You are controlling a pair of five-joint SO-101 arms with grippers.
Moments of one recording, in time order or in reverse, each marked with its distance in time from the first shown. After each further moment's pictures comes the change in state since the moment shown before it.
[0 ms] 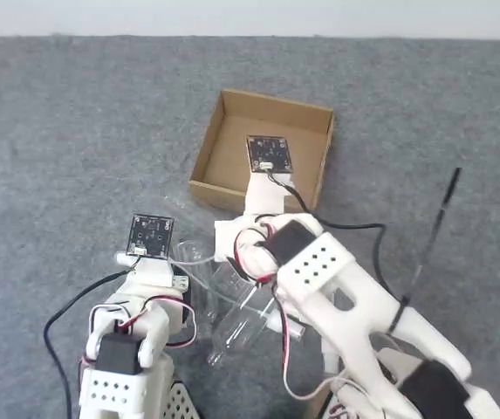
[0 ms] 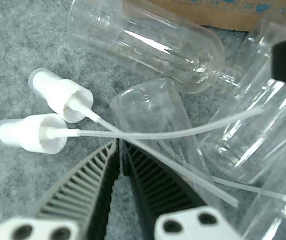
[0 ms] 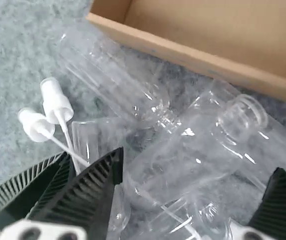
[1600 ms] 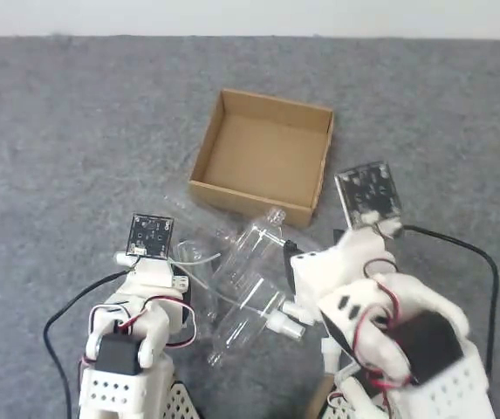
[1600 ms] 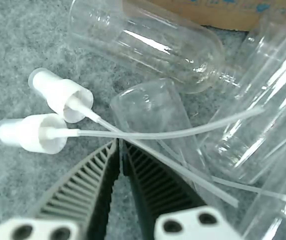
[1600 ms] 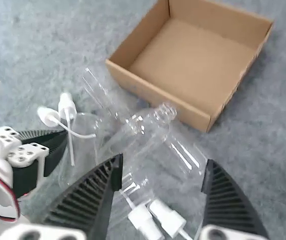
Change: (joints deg) left arm 0.0 0.0 0.0 0.0 0.0; right arm 9.8 -44.6 -0.1 28.0 21.5
